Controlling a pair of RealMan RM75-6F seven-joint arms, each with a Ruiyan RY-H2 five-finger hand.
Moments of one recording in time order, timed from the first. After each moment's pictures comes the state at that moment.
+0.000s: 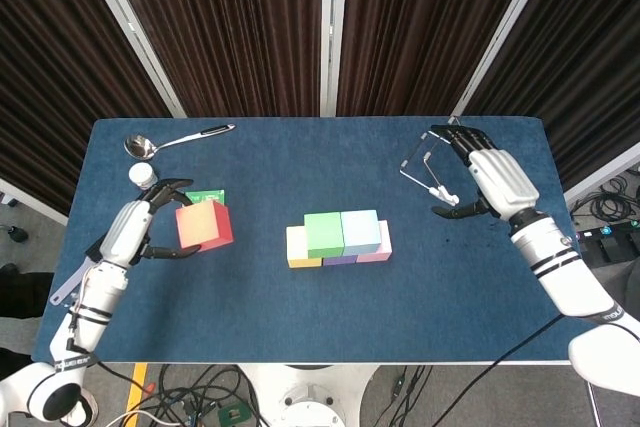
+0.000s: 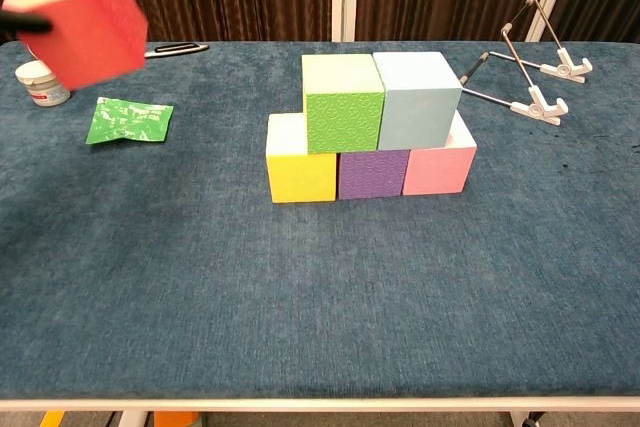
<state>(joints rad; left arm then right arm) -0.49 -1.20 -0.19 -1.79 1.35 1.23 -0.32 0.71 -0.84 0.30 -1.85 -1.15 0.88 0.24</state>
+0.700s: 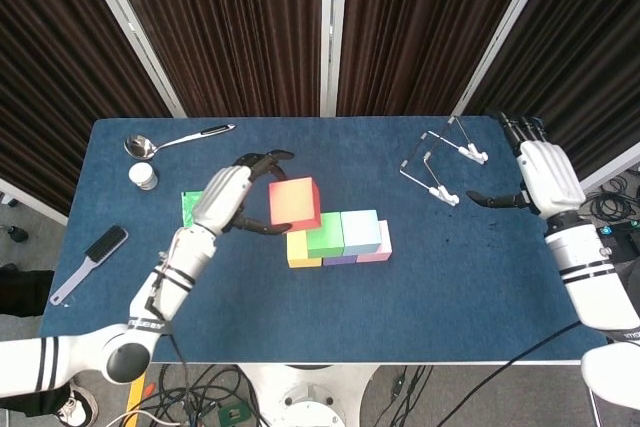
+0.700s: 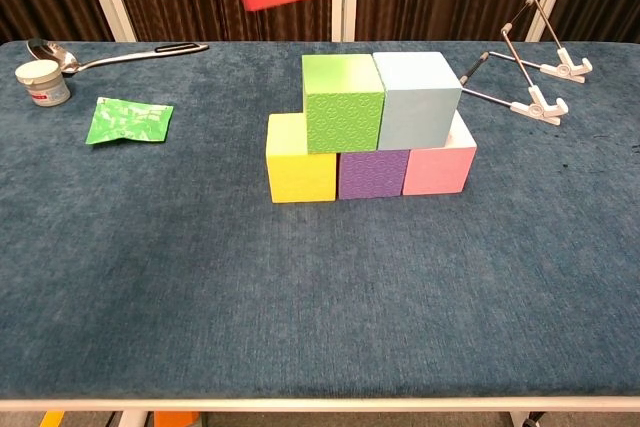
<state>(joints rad) -0.84 -1.31 -0.44 -1.99 0.86 1.05 0.10 0.60 -0.81 0.33 -1.90 -1.05 1.04 0.18</state>
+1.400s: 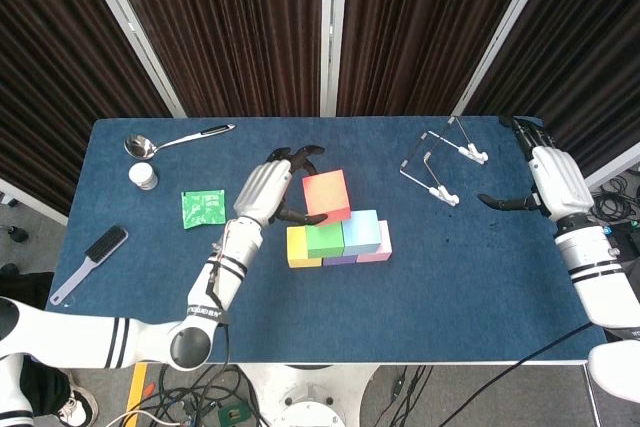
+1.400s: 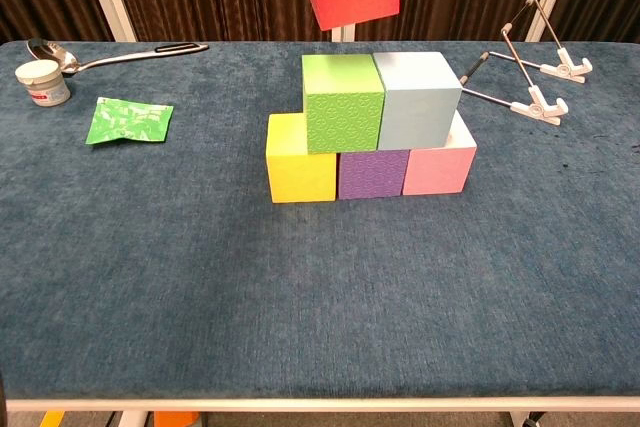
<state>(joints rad) -1.05 -1.49 -0.48 -1.92 0.54 1.21 0.33 0.57 -0.85 0.32 -1.80 -1.09 0.99 0.26</state>
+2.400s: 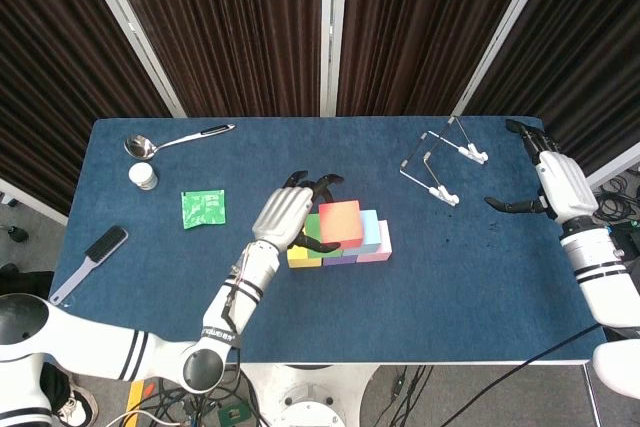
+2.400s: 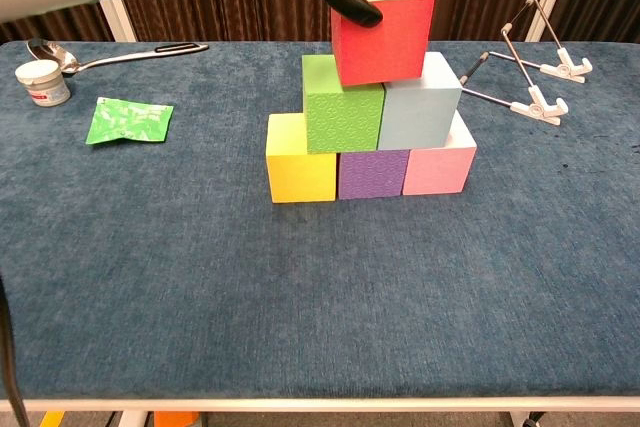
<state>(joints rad) -1.08 -1.58 -0.42 -1.94 0.55 1.26 0.45 0.54 -0.89 0.31 -1.71 -1.15 0.96 0.37</state>
